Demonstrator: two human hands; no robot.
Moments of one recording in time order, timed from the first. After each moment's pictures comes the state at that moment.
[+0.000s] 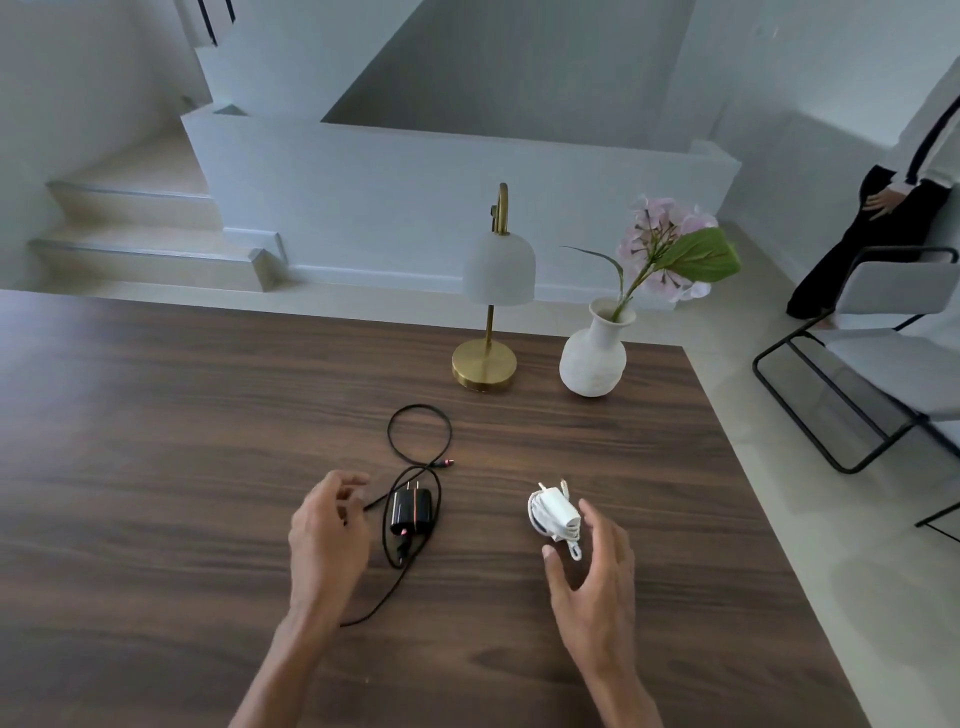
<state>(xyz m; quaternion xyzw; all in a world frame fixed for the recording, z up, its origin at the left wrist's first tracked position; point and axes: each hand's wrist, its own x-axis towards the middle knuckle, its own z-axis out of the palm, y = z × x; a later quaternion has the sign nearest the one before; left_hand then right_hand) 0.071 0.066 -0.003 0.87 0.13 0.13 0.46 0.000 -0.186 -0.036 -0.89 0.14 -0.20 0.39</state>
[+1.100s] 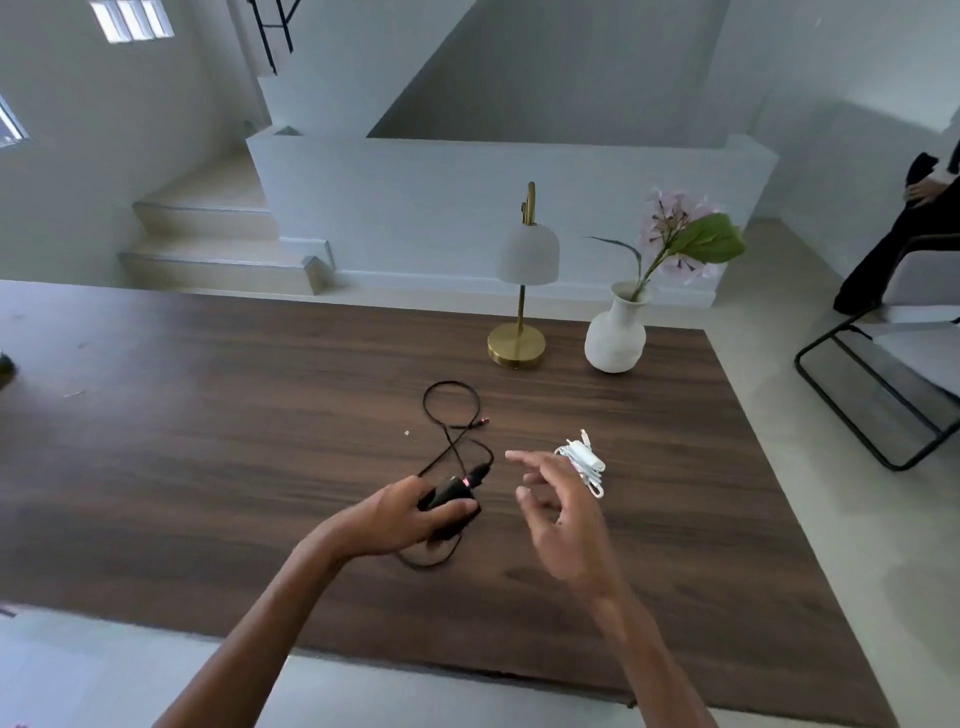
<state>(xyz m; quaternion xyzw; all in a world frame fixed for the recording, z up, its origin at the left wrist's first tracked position) 0.019 0.081 0.053 0.89 -0.15 -0.24 0.35 -0.031 -0.140 0.040 -0.82 -0.06 -0.10 0.56</state>
